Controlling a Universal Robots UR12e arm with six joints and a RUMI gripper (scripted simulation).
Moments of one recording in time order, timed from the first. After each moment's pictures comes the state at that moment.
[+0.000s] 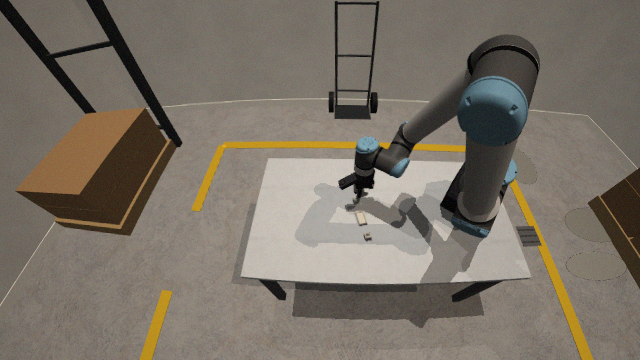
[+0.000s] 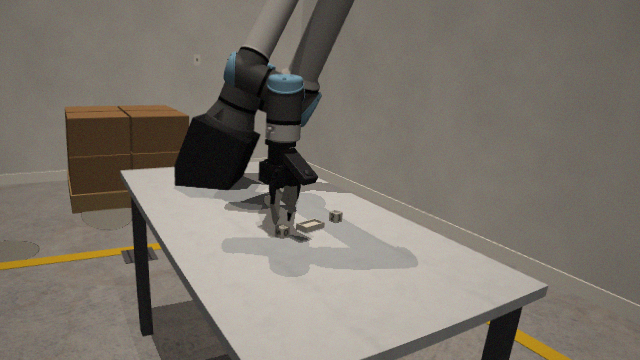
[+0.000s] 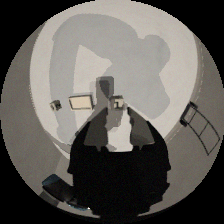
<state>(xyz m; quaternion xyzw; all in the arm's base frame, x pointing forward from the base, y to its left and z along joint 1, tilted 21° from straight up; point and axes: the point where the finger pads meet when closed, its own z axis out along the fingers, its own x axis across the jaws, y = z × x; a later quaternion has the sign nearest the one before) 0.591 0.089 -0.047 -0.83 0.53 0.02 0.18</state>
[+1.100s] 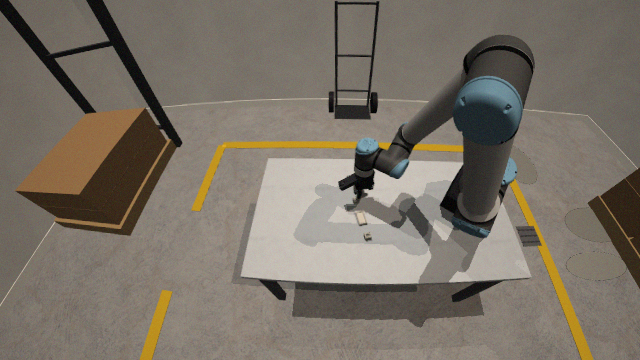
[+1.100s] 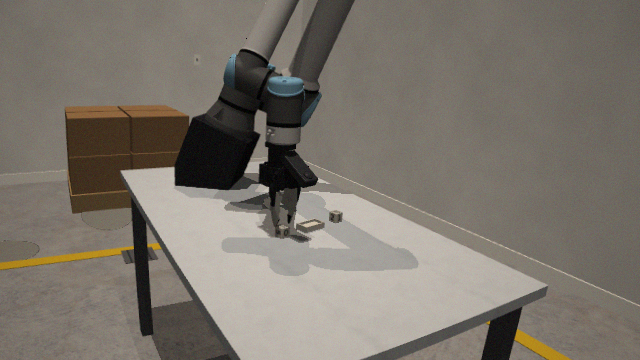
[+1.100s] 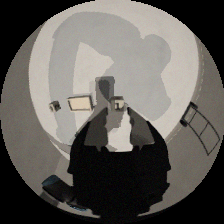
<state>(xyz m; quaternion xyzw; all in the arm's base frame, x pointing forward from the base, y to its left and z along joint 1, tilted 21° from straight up) 0.592 0.092 -0.053 -0.83 0.53 0.02 0.18</state>
